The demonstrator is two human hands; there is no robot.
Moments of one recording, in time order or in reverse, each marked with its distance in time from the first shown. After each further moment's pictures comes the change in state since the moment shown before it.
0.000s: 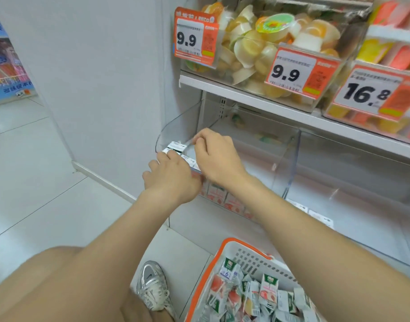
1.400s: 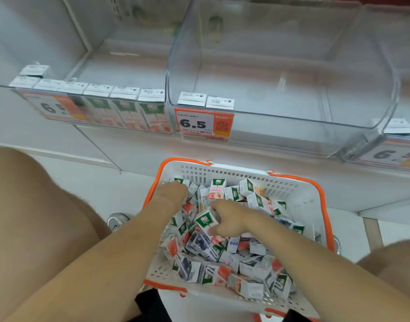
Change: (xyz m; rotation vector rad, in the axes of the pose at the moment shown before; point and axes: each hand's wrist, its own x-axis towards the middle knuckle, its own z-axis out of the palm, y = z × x) left_hand -0.100 0.074 0.257 0.682 -0.718 0.623; right_hand -0.322 0.222 0.028 0.145 -0.911 0.578
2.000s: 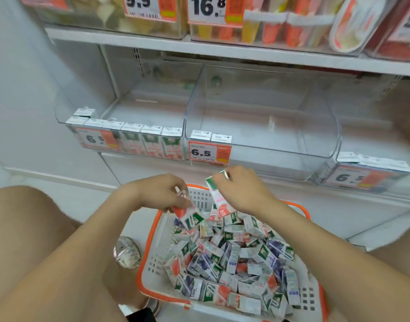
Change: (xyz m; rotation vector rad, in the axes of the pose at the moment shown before) left_hand -0.135 -0.058 -0.095 -0.812 0.086 0.223; right_hand -0.122 -0.110 -0.089 0.113 0.738 -0.046
